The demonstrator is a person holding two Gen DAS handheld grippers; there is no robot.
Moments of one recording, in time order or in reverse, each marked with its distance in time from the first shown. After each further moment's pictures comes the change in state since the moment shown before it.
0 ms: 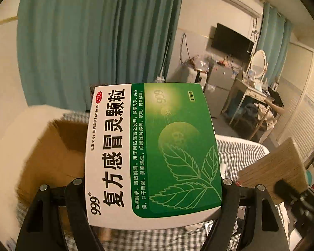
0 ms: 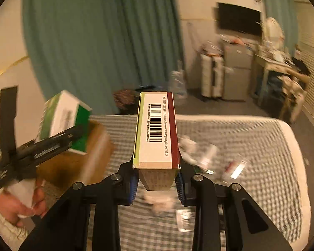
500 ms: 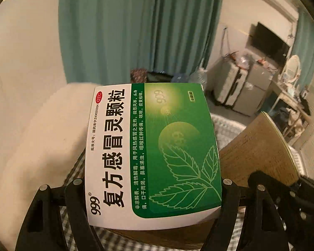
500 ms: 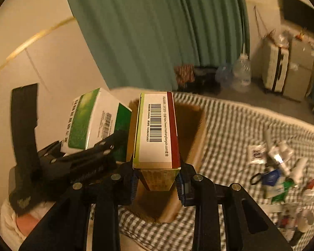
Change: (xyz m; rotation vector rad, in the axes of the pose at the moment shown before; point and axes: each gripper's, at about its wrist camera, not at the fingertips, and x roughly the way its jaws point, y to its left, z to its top) left arm 0.053 0.156 -0.015 -0.108 0.103 0.196; right arm 0.136 0.194 0.001 -0.116 0.210 0.305
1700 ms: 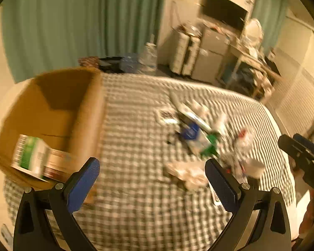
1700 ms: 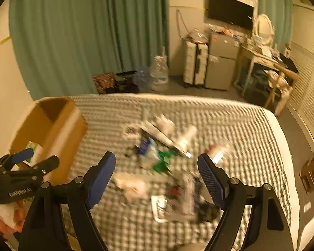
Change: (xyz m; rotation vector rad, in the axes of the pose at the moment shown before) left arm -0.020 -0.208 -0.128 0.215 0.104 -0.221; right arm -0.150 -0.193 -0.099 0.159 -0.089 -0.478
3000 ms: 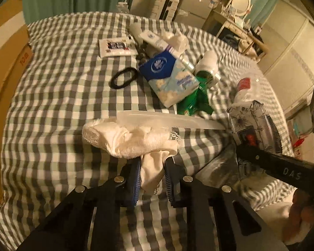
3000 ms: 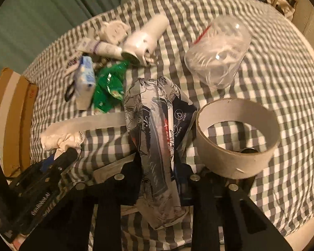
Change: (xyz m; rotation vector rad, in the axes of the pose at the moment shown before) left arm 0.118 -0.050 -0.070 0.001 0.210 -0.170; right arm 0.155 -0.088 -0.107 0.232 0.436 0.059
